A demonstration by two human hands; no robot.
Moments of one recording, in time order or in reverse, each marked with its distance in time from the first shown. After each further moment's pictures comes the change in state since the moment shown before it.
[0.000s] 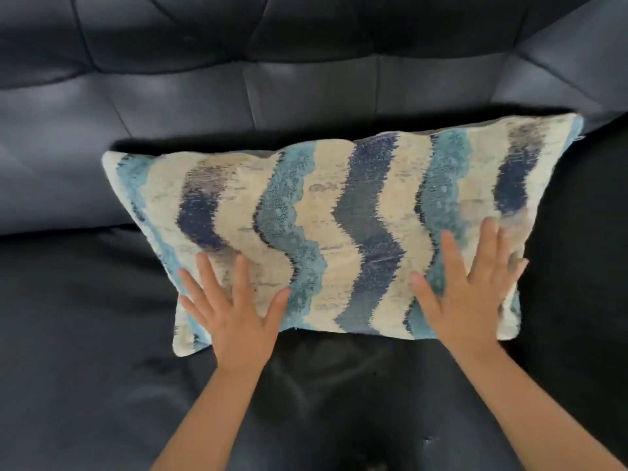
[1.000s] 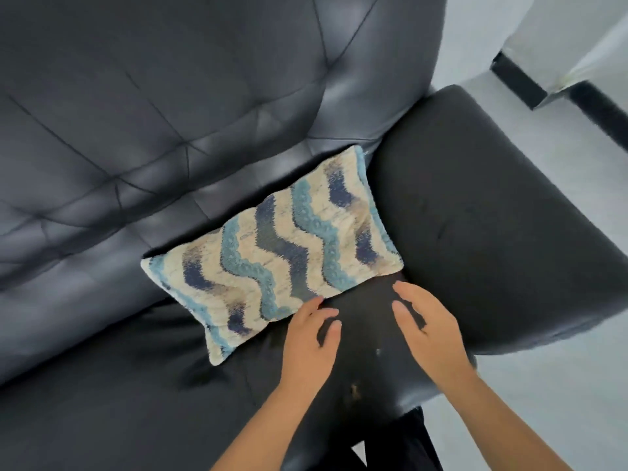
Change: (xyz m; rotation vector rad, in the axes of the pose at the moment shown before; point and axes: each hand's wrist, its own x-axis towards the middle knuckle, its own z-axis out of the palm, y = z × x) left_hand -0.125 0.156 -0.147 -0.455 -0.604 0.181; right_hand -0.098 -0.004 -0.249 0.835 -0.229 0.628
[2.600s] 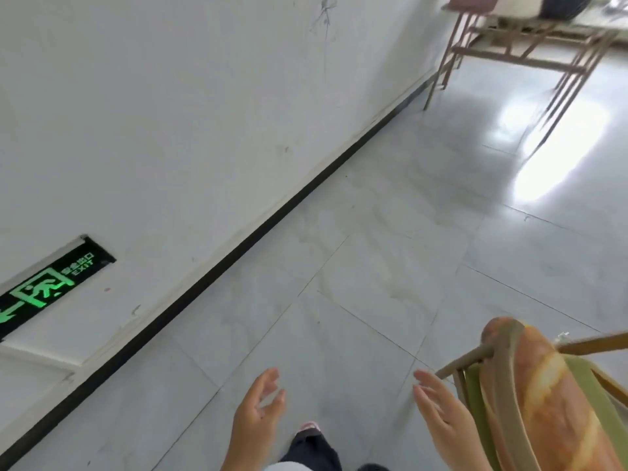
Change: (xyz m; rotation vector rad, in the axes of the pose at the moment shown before) left_hand -0.603 0.420 0.770 0.405 -1.517 0.741; right_hand -0.712 0.438 -0.550 0.805 1.844 0.889
